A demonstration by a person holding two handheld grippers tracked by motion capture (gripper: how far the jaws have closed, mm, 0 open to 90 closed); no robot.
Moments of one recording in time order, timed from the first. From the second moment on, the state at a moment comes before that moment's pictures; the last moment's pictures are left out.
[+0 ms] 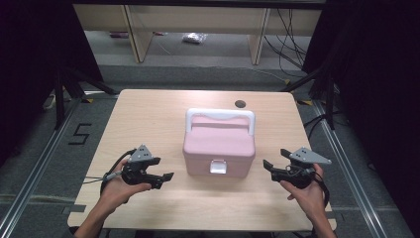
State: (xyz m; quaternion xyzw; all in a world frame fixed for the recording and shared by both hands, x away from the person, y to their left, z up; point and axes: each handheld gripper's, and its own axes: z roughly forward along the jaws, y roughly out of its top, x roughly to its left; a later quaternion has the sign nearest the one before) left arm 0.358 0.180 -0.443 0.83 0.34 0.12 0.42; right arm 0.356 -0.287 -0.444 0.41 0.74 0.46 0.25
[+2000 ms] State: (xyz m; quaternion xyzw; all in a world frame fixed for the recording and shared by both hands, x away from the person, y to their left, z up) left arm 0.304 0.189 -0.485 0.85 0.34 0.15 0.36; right arm 0.300 -0.278 -0.491 0.38 0.83 0.38 0.16
